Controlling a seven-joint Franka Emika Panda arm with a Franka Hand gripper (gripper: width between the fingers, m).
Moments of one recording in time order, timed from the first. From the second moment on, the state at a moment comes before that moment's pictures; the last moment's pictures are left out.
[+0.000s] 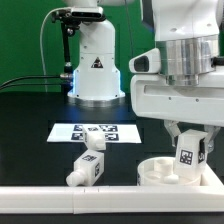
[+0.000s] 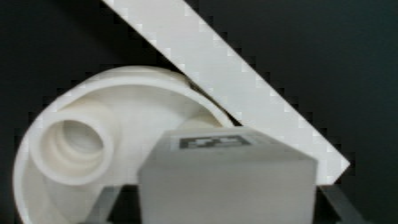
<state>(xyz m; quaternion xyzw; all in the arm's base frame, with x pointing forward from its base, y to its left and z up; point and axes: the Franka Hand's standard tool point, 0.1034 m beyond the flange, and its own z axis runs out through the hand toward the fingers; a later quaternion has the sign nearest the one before) 0.587 0.121 0.071 -0.88 0.46 0.00 0.08</state>
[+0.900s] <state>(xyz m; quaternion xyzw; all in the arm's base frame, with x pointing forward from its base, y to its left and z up) 0.592 0.125 0.073 -0.65 0.75 0.04 0.10</state>
